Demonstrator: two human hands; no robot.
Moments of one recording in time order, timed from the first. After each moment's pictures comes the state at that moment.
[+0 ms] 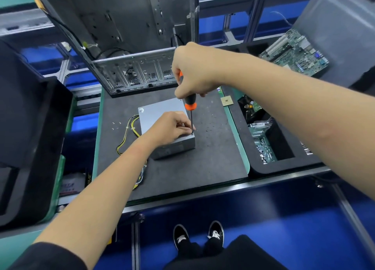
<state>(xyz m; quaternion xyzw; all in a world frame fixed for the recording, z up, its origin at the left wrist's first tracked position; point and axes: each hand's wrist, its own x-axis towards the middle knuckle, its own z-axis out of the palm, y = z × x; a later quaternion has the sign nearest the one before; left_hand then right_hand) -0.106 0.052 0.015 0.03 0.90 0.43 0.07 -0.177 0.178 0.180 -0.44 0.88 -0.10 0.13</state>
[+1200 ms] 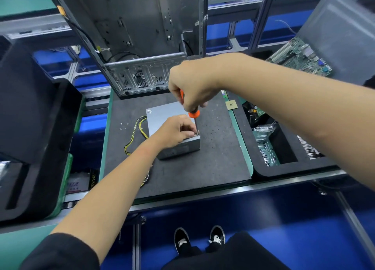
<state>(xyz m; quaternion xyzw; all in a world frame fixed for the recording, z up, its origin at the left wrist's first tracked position) -0.097 0.049 0.013 0.05 0.91 0.42 0.05 -0.160 0.160 0.192 -0.49 0.85 0.02 0.21</state>
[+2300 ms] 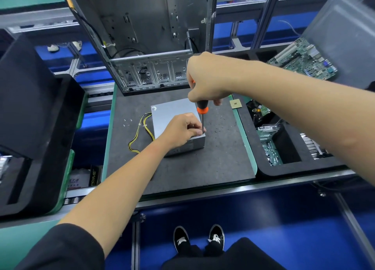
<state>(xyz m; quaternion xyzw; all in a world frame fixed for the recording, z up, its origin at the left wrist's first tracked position) -0.096 0.054 0.002 0.01 0.89 0.46 0.02 -0.152 0.166 0.186 -0.40 0.90 -0.02 0.16</state>
